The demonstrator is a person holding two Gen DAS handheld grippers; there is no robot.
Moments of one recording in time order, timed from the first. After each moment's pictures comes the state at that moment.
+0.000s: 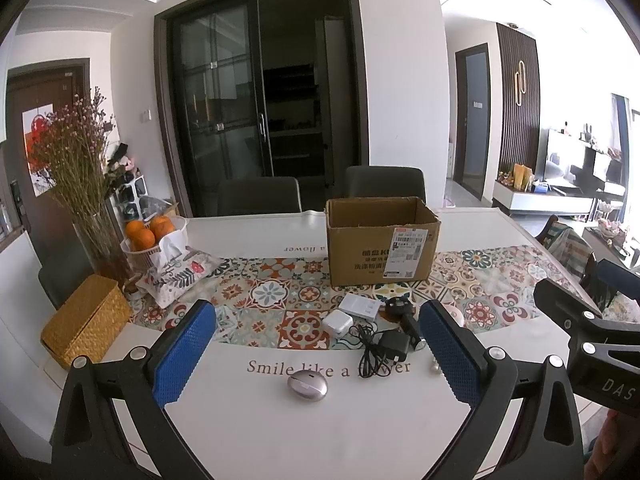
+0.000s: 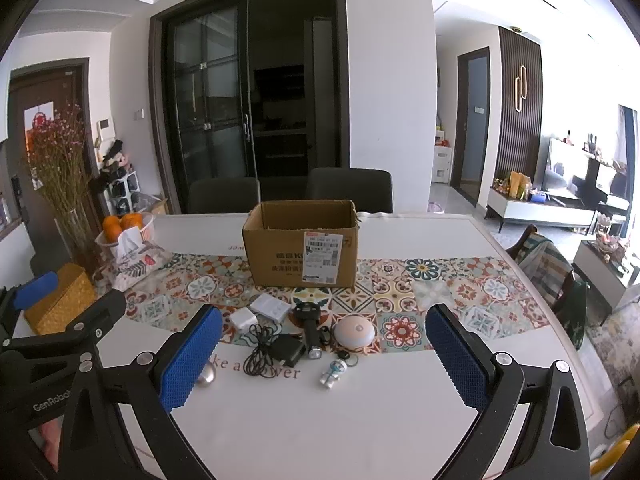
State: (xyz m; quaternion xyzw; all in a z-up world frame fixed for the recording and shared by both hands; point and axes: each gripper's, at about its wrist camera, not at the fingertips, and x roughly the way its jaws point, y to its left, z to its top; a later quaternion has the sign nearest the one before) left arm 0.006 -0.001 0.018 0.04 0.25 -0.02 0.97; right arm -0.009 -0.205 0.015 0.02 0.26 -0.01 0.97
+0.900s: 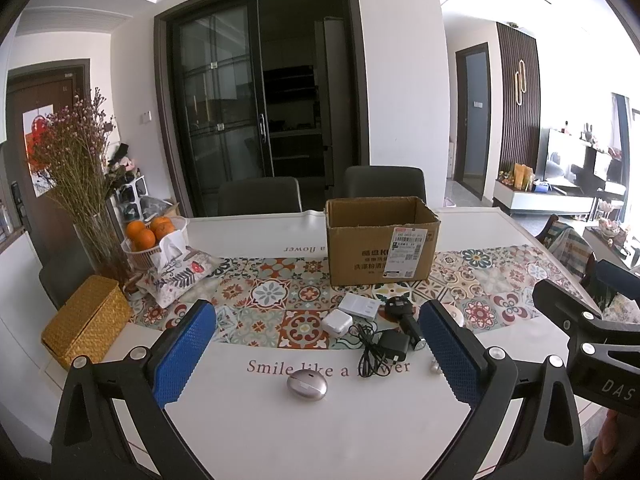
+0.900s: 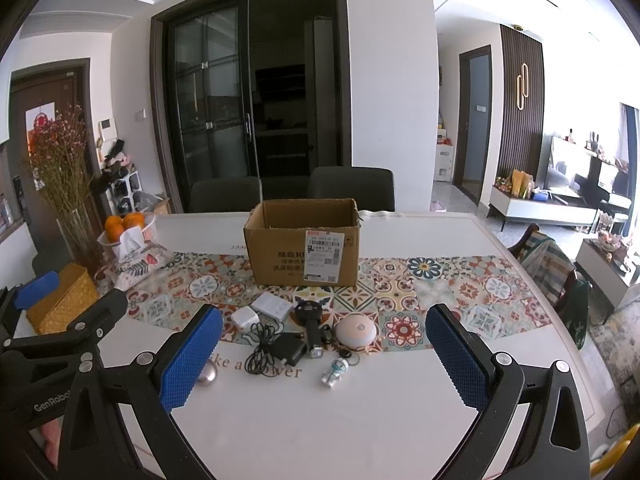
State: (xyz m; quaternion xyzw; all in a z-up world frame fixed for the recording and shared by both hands) left arm 0.005 -0.002 0.018 0.04 0.25 -0.02 0.97; right arm -0.010 -0.205 0.019 0.02 0.26 -0.01 0.97
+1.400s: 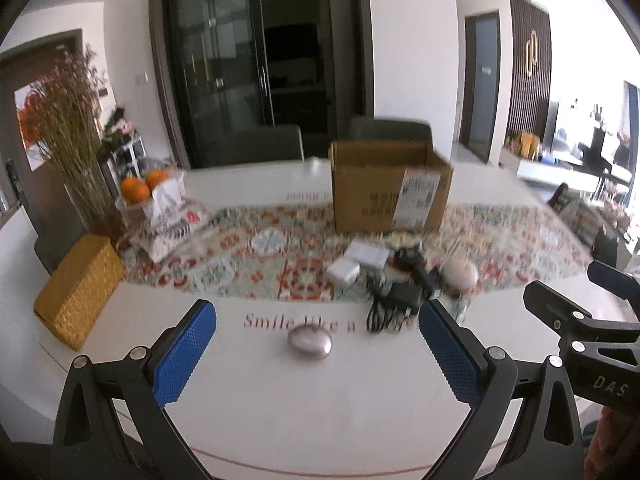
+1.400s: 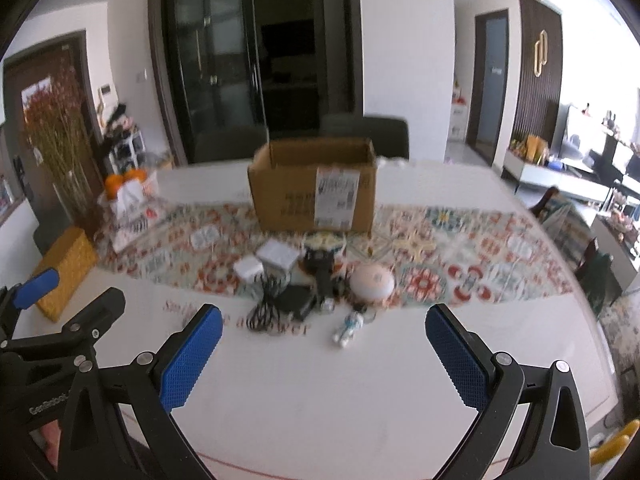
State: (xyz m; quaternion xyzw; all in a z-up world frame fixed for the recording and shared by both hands) left arm 0.024 0.006 -0.036 0.04 0.34 -0.01 0.94; right arm 0.017 -0.196 -0.041 0.02 0.35 0.01 0.93
